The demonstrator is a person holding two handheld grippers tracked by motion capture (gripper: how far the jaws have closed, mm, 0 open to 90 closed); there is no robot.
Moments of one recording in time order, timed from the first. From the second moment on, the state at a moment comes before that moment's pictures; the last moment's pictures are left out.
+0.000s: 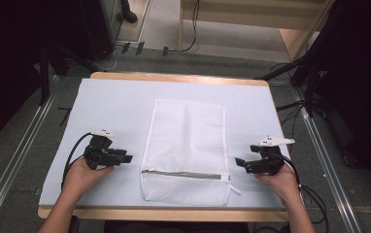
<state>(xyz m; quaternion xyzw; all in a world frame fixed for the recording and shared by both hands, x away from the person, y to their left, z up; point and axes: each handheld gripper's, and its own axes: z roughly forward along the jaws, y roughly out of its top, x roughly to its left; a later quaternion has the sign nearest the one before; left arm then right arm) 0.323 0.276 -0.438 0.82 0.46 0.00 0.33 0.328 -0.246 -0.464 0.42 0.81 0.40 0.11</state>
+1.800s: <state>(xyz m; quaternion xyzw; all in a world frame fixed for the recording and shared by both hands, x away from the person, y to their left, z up) 0.322 0.271 -0.436 0.82 0.45 -0.02 0.35 0.315 -0.228 -0.450 0.41 0.81 0.41 0.09</state>
